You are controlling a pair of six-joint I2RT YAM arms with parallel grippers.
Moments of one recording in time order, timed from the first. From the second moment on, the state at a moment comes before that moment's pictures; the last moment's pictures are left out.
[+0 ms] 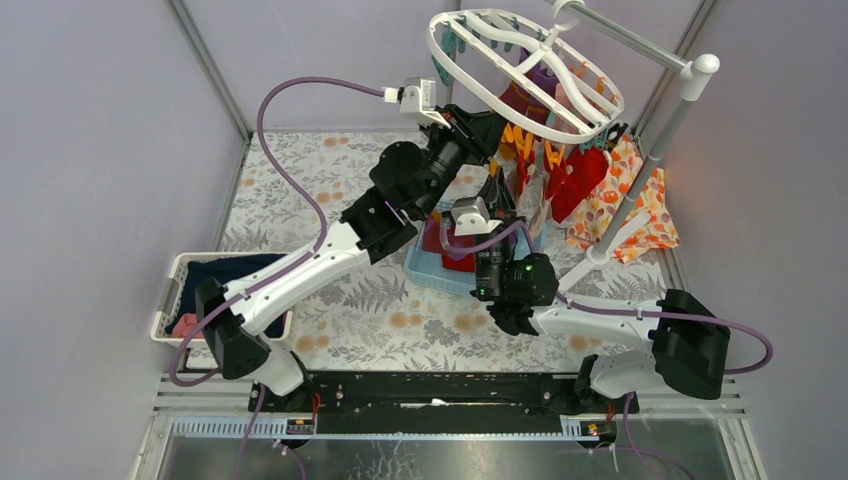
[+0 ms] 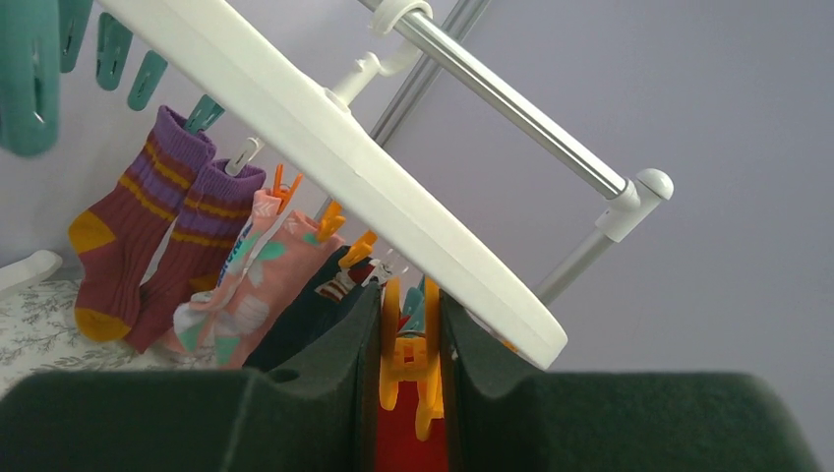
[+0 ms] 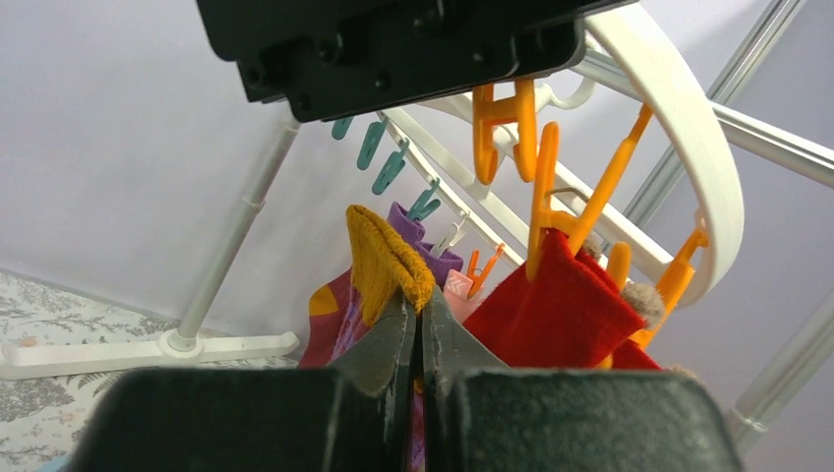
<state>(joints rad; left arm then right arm) -0.91 1.55 1.57 0.29 -0.34 -0.57 1.11 1.35 0.78 1.39 0.87 -1.25</state>
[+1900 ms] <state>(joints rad) -0.91 1.59 1.70 0.16 -0.40 -0.75 1.05 1.39 0.99 1.40 0.98 -1.47</state>
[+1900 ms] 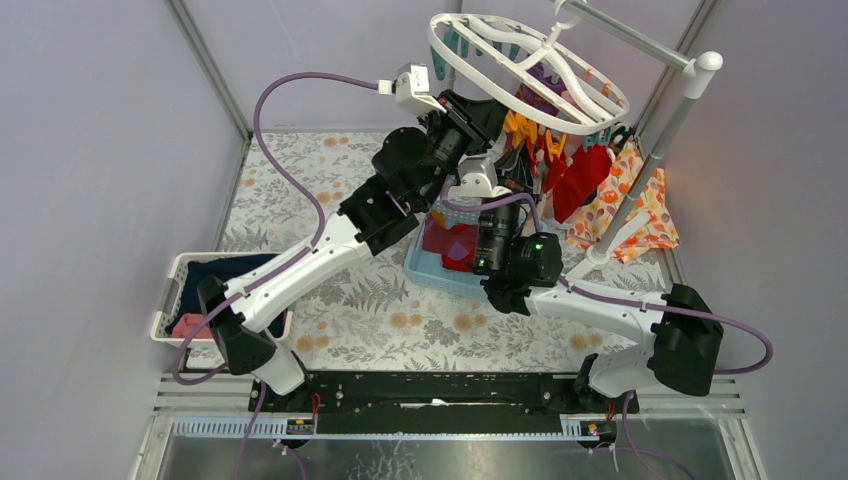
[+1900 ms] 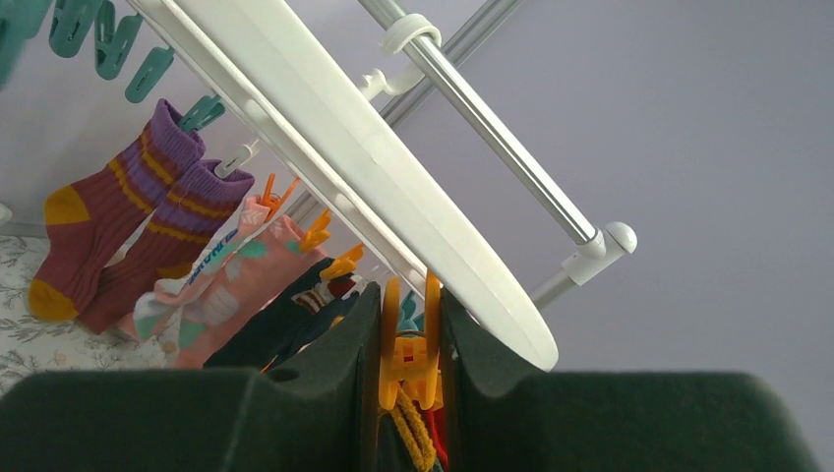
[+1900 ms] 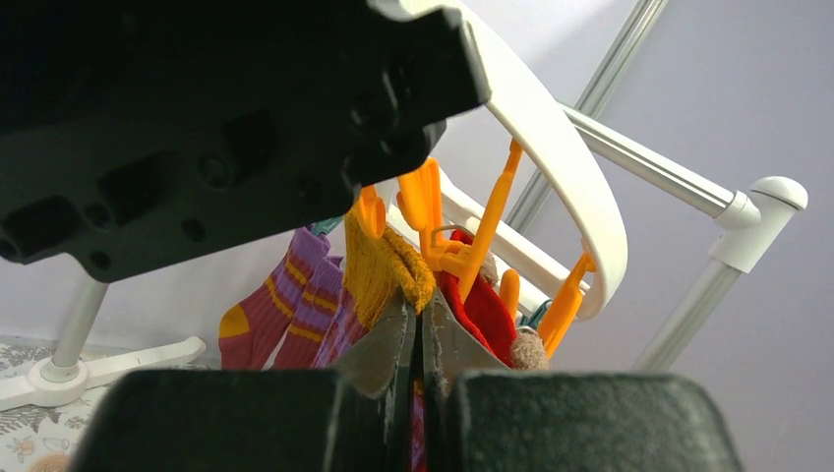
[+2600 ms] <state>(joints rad) -0.91 1.59 1.70 0.15 -0.42 -0.78 1.06 1.41 1.01 1.40 0.96 -1.47</state>
